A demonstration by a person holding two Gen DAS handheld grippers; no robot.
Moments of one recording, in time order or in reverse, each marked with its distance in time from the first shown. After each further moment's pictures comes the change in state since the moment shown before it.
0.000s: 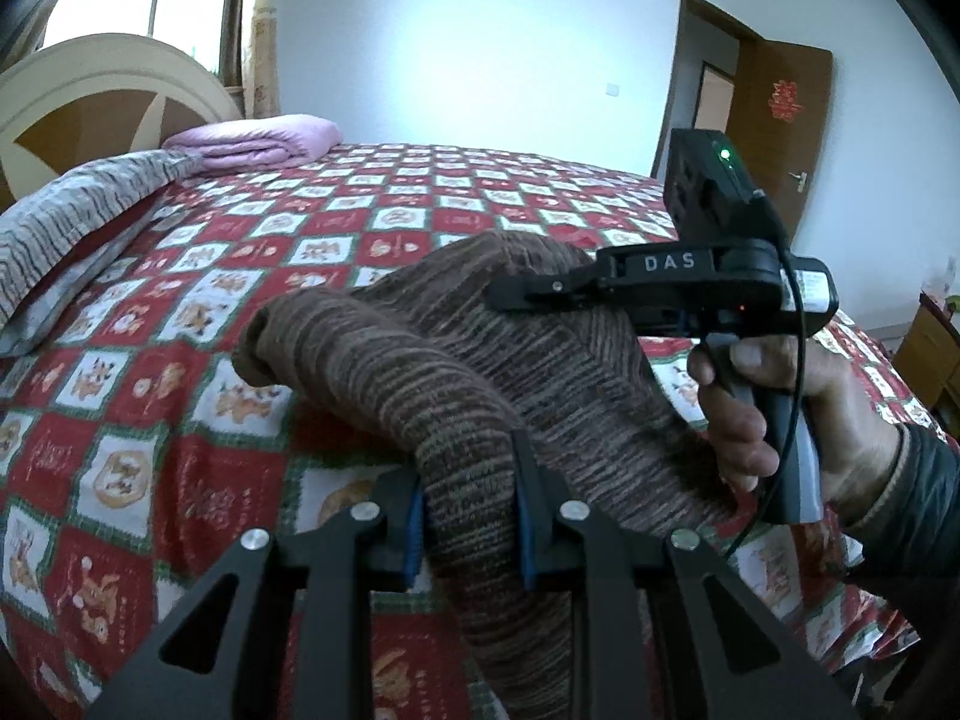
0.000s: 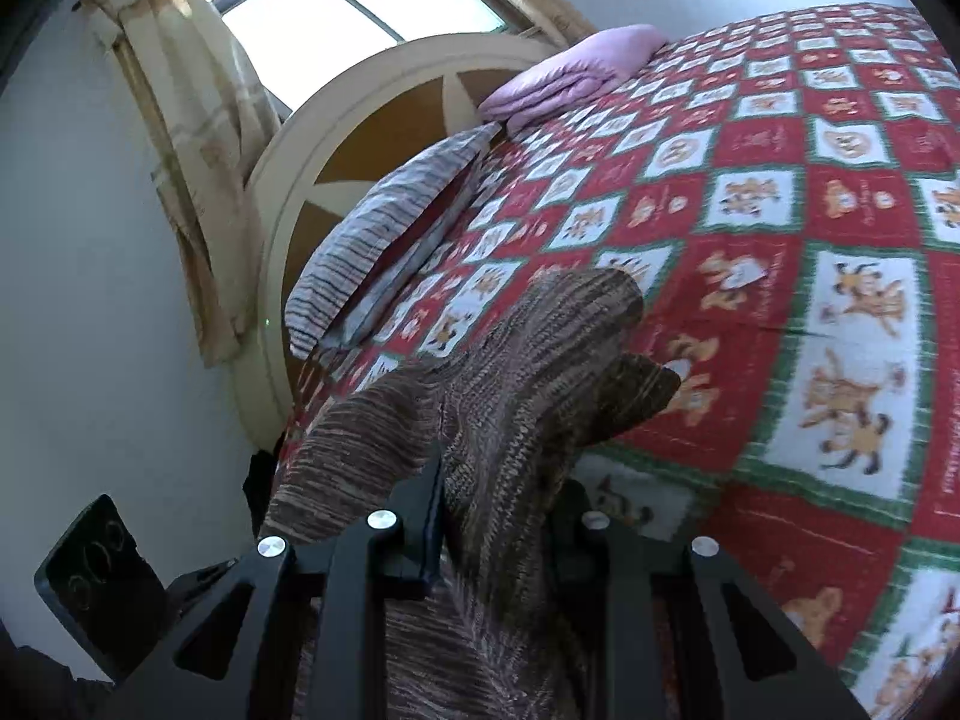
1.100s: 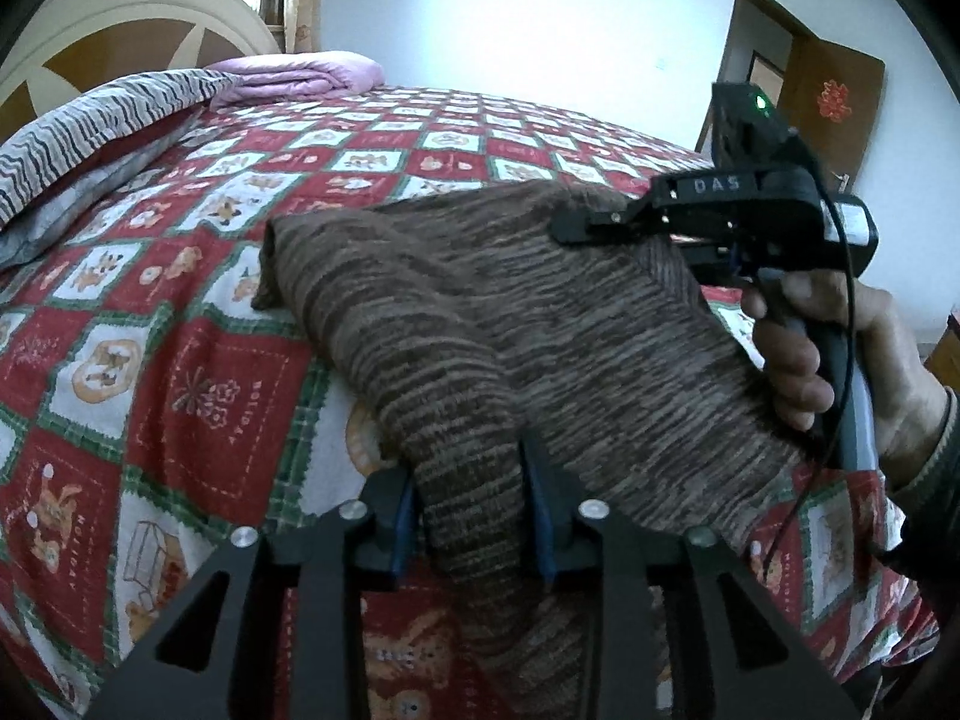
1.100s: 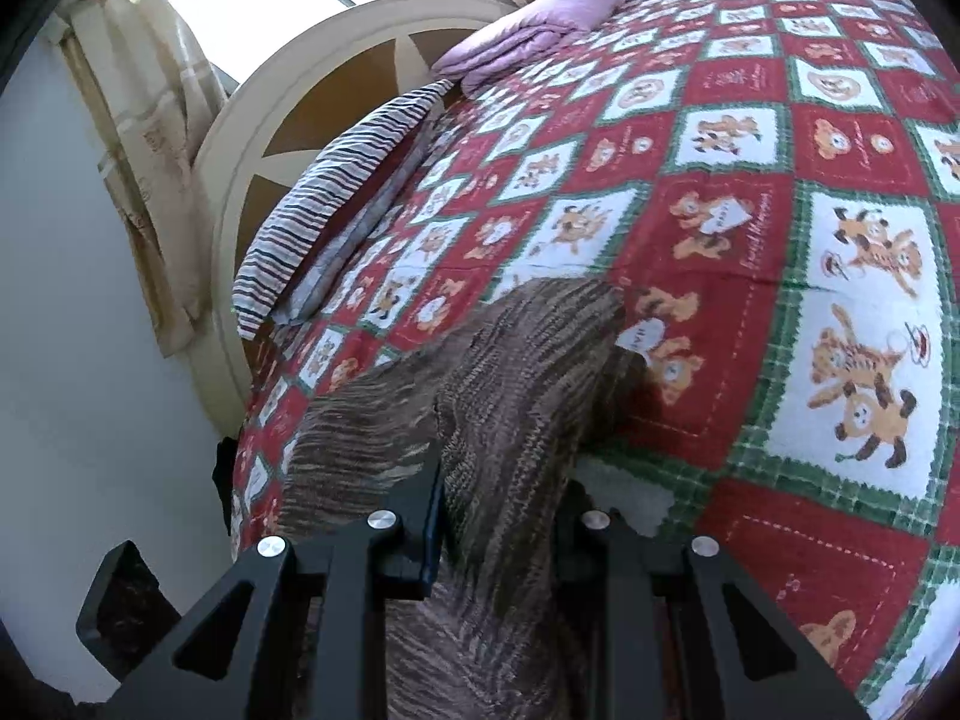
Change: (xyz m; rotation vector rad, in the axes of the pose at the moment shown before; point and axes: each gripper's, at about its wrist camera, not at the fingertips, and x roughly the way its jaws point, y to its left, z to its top) left arm 0.029 0.025 -0.038 -0.087 0.095 0.048; right arm 0.034 -0.032 0.001 0.081 0.079 -0.097
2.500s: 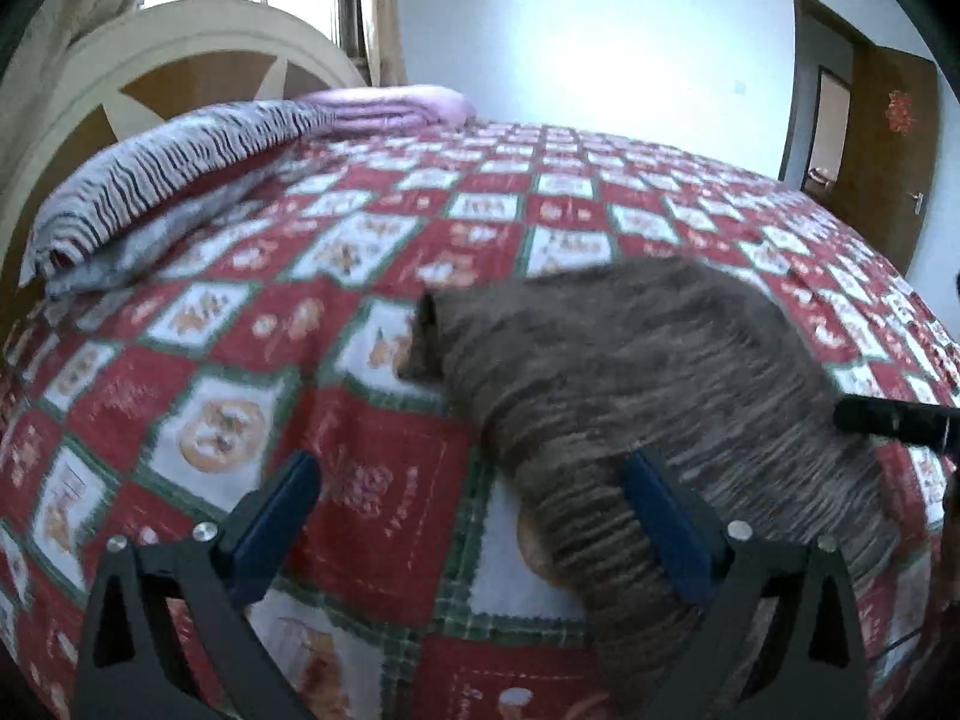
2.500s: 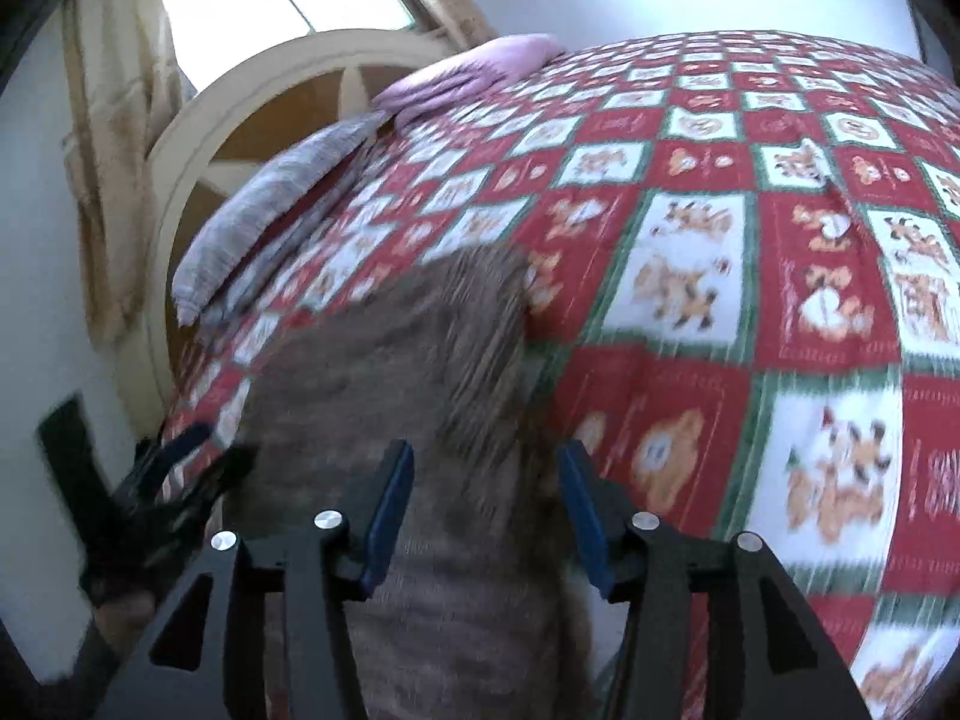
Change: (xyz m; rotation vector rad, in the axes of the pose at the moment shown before) left arm 0.011 0.039 0.020 -0.024 -0.079 0.239; right arm -0.068 0.024 -0.080 -0.089 -0.088 -0.311
